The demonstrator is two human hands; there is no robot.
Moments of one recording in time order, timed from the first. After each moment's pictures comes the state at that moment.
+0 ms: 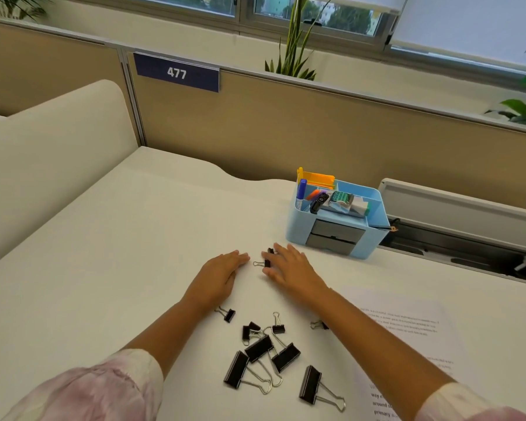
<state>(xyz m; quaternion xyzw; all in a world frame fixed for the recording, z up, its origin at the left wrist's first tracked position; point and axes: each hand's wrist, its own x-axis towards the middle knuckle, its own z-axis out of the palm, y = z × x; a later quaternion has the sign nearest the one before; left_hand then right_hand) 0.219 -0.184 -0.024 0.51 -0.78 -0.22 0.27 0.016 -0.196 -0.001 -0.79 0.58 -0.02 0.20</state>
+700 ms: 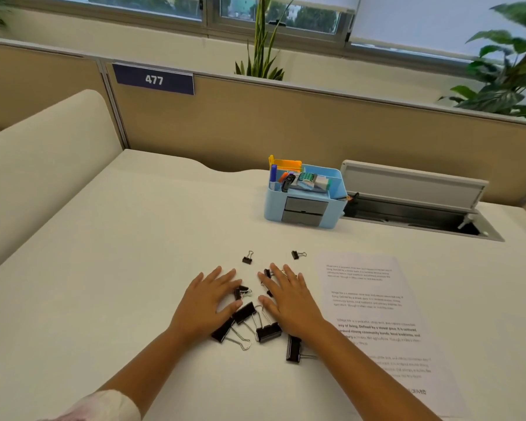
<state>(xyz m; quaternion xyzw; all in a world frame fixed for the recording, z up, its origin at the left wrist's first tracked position) 0.225 -0.075 -0.032 0.50 -0.83 -0.17 0.18 0.006 -0.061 -0.022 -0.77 0.62 -0.02 0.13</state>
